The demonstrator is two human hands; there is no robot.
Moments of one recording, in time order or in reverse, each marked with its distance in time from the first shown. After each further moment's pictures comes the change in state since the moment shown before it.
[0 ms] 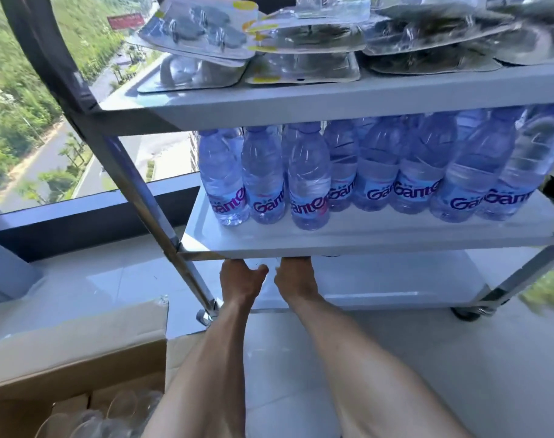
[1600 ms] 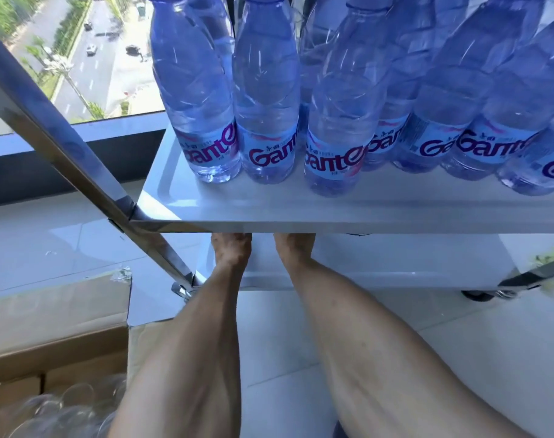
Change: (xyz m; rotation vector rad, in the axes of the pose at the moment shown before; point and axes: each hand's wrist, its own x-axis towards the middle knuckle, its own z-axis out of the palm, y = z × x) left_hand 0.069 -0.051 0.083 0.051 -0.012 -0.003; right_hand 0.080 0.042 0.070 -0.175 0.028 0.264
